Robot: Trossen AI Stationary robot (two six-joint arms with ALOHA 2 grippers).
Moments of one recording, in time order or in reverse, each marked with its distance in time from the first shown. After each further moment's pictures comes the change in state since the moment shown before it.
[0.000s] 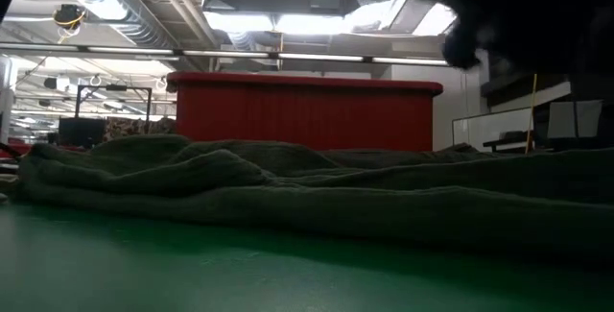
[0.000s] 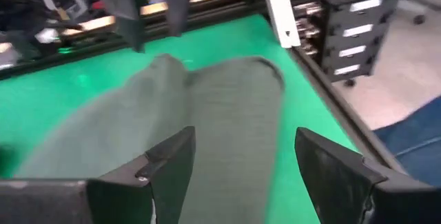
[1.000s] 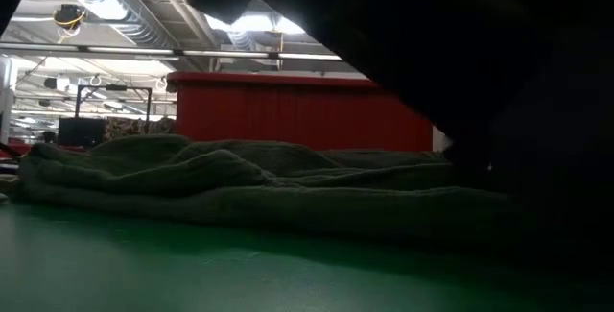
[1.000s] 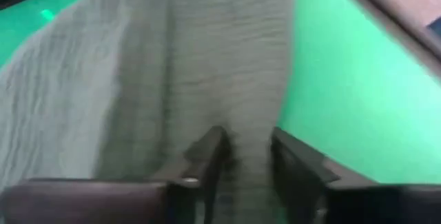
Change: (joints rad) left arm 0.024 0.043 0.047 -0.239 0.057 0.022; right arm 0.000 0.000 0.000 0.024 0.034 0.000
